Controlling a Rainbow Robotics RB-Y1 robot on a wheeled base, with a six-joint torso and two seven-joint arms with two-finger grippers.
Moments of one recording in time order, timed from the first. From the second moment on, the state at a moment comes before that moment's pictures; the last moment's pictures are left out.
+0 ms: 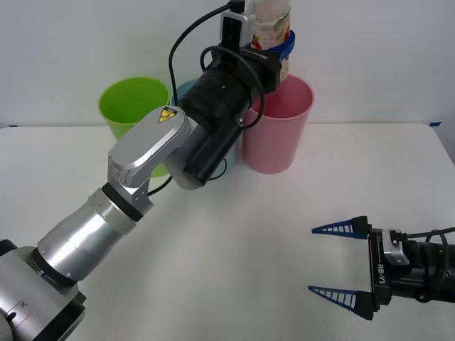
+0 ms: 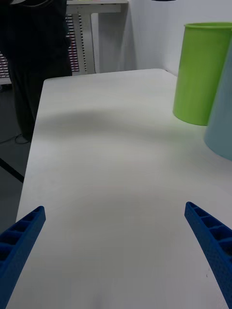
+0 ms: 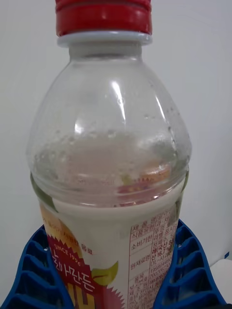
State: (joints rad) right arm 0.06 -0.64 0.01 -1.54 1.17 -1.33 0.21; left arm -0.75 0.26 -0.54 -1.47 -0.83 0.17 -0.21
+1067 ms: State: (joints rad) right arm 0.06 -0.64 0.01 -1.54 1.17 -1.33 0.21; left arm -0.93 0.21 -0.59 -1.23 -0.82 0.15 -0.21
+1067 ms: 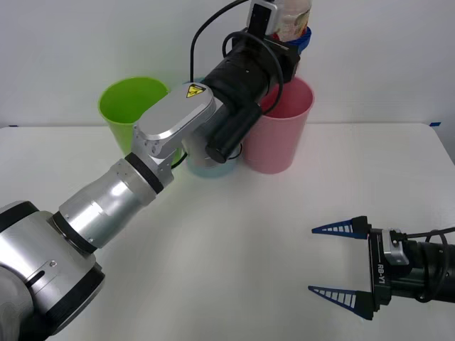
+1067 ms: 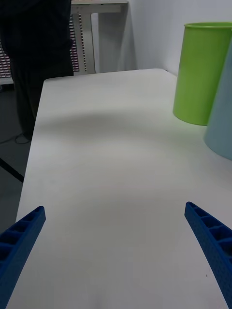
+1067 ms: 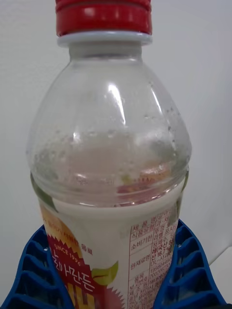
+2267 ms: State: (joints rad) right arm 0.06 -0.64 0.01 -1.54 1.17 -1.33 0.21; left arm -1.00 0.18 -0.61 -1.14 -0.82 0.15 -0.20
